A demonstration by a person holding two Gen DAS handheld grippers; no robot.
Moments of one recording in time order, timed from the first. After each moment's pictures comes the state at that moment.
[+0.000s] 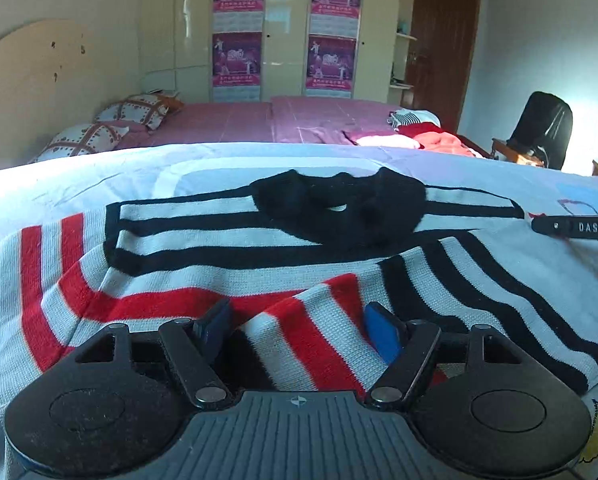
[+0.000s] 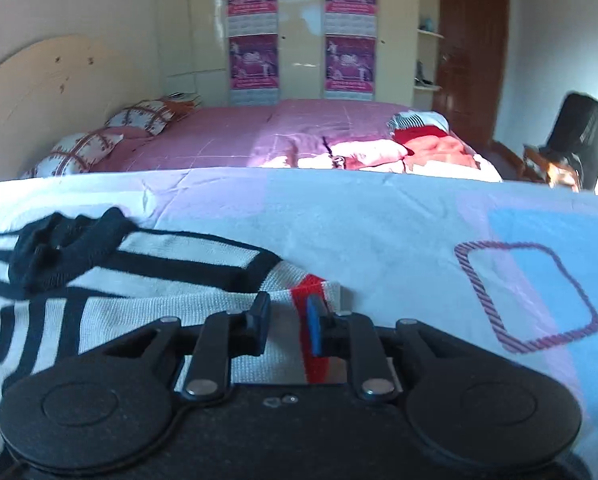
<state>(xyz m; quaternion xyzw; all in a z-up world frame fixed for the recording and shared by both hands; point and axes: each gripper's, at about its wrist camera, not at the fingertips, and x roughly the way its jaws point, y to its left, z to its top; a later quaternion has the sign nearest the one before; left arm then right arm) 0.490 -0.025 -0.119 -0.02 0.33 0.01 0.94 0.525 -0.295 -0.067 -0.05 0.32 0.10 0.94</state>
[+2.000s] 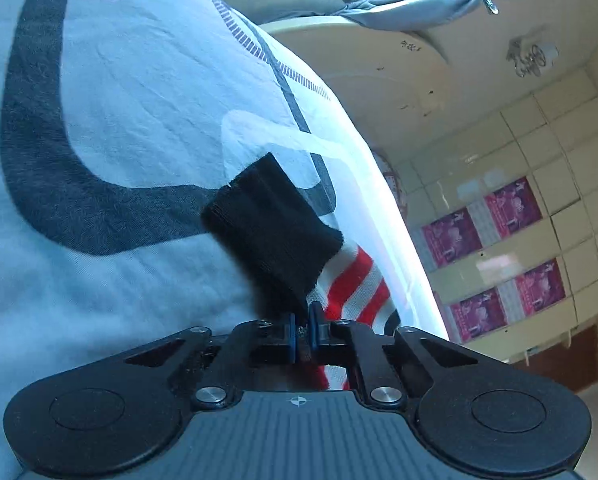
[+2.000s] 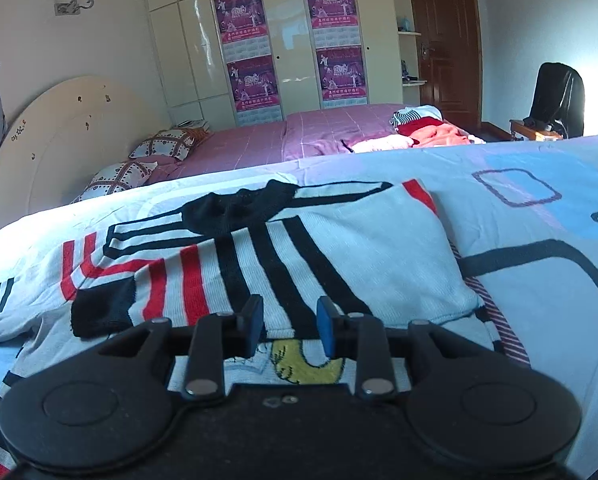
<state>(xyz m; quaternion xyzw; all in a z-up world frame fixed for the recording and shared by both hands) 0.253 0.390 -0.168 -0.52 0.16 0.25 0.80 0.334 -0.197 -0.025 0.04 0.30 0.08 0.95</state>
